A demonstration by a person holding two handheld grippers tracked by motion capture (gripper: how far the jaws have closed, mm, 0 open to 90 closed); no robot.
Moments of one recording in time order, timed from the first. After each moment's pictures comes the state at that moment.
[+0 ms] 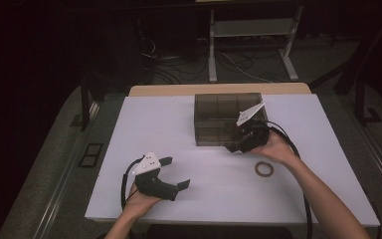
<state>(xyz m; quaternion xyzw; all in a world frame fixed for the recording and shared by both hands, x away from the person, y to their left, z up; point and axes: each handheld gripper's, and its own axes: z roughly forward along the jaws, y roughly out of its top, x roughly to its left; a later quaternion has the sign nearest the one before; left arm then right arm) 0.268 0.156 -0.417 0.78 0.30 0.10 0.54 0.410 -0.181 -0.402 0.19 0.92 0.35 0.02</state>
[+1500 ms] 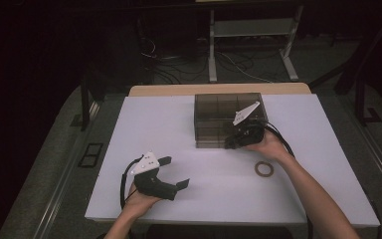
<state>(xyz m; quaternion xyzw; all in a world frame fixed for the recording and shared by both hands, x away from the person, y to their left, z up) 0.269 0.158 -0.416 0.78 0.30 0.10 0.54 0.433 -0.177 -0.425 0.18 0.92 0.35 0.02</state>
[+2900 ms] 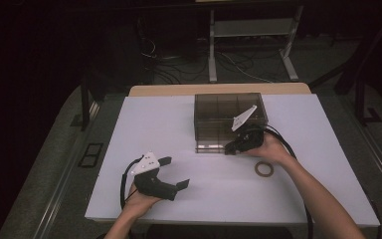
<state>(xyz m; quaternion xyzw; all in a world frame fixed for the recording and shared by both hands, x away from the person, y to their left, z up) 0.268 0.158 -0.416 0.78 0.30 0.10 0.54 0.421 -0.172 -0.427 0.15 0.93 0.33 -0.01</state>
